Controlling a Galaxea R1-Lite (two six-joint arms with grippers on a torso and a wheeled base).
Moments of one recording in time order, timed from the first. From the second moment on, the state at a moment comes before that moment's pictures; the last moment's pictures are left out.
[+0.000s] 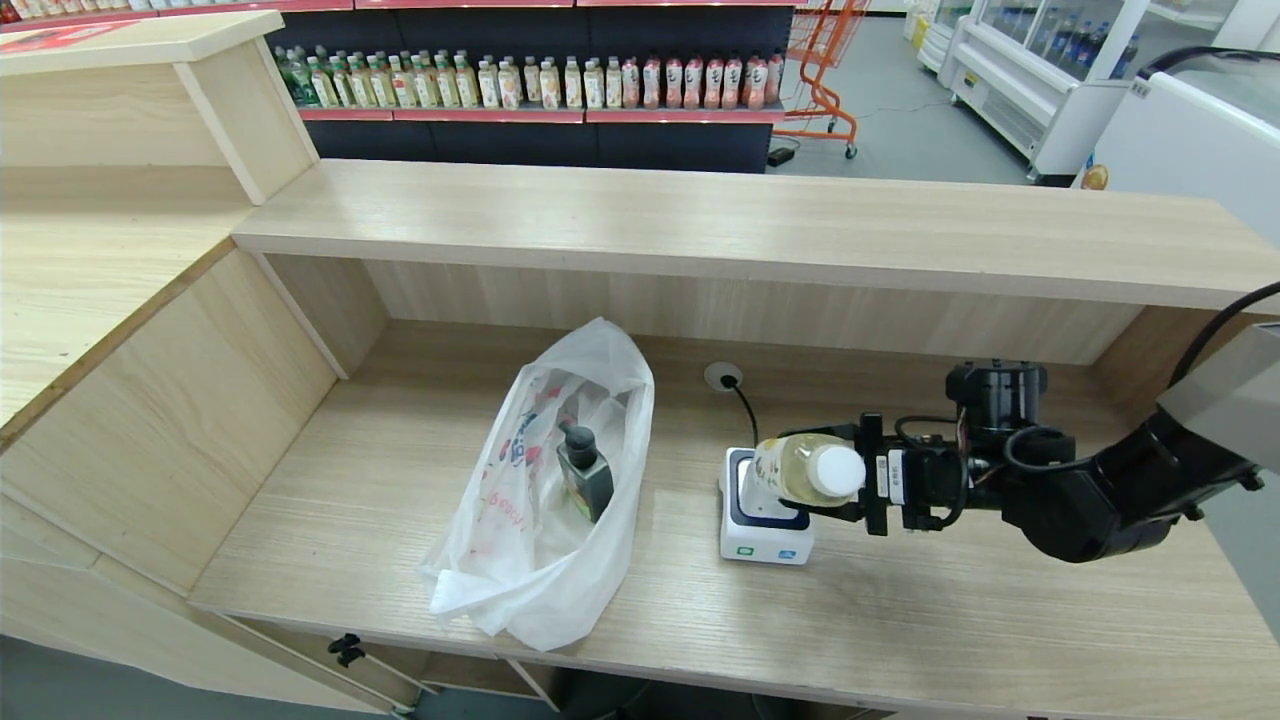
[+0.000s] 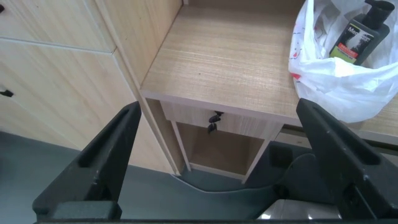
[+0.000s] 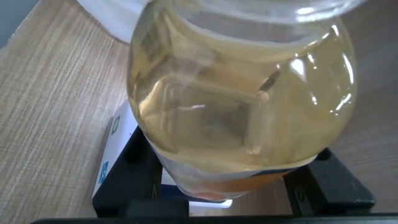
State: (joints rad) left arm 0.00 0.00 0.00 0.05 0.13 0.01; right arm 0.18 2.11 -0.88 -0.84 1.04 -1.31
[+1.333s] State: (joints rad) left arm 0.00 0.00 0.00 0.05 0.13 0.01; right arm 0.14 1.58 -0.60 -0.85 0.84 -0.08
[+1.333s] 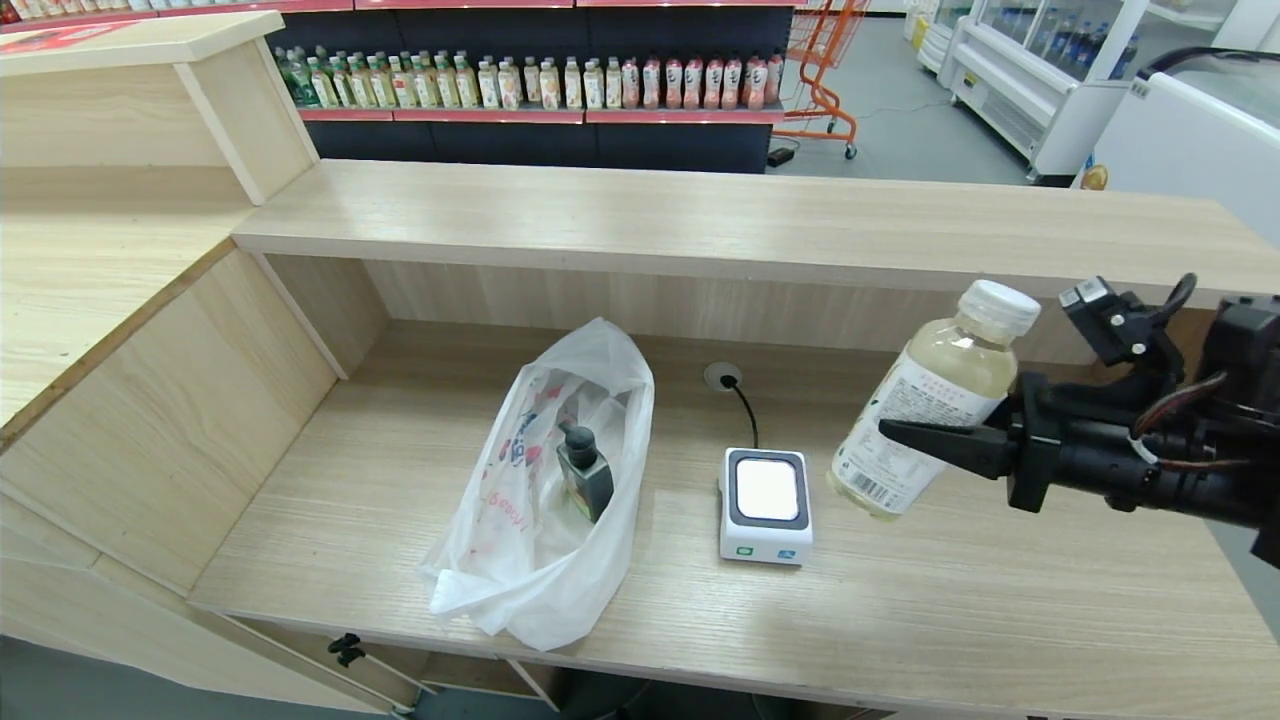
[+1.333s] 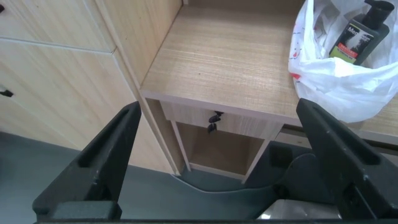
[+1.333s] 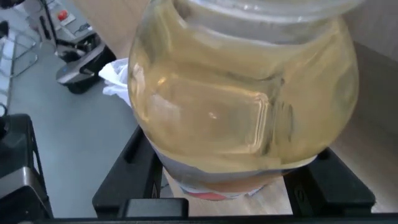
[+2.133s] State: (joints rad) left arm 0.00 0.00 0.00 0.05 0.13 0.01; right arm 0.13 1.49 -0.61 -0.85 0.72 0.19
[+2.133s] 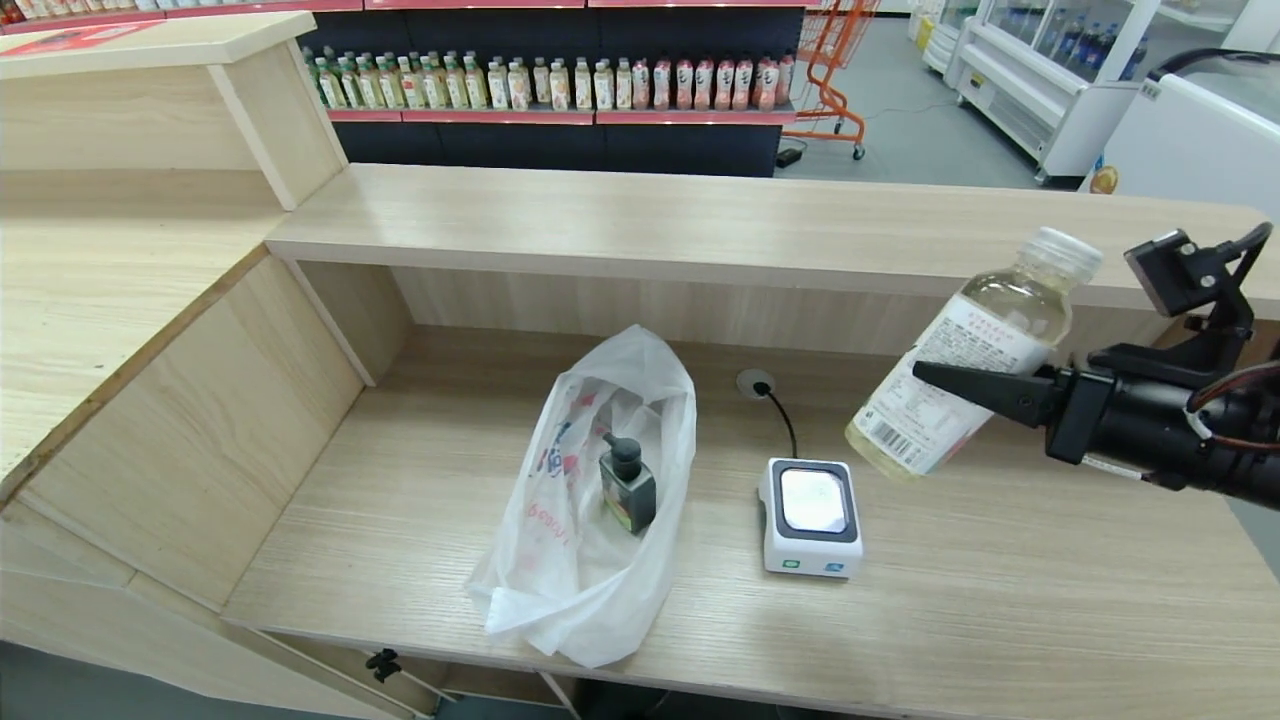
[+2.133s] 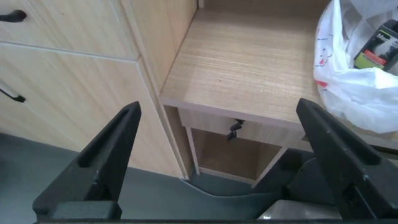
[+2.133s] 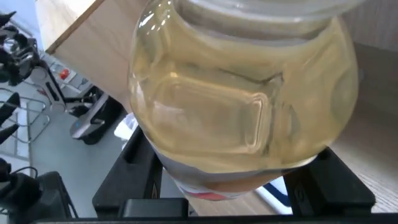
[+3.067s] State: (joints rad) left arm 0.00 0.00 0.00 0.05 0.13 0.01; right arm 0.23 1.77 -0.74 -0.99 0.47 0.18
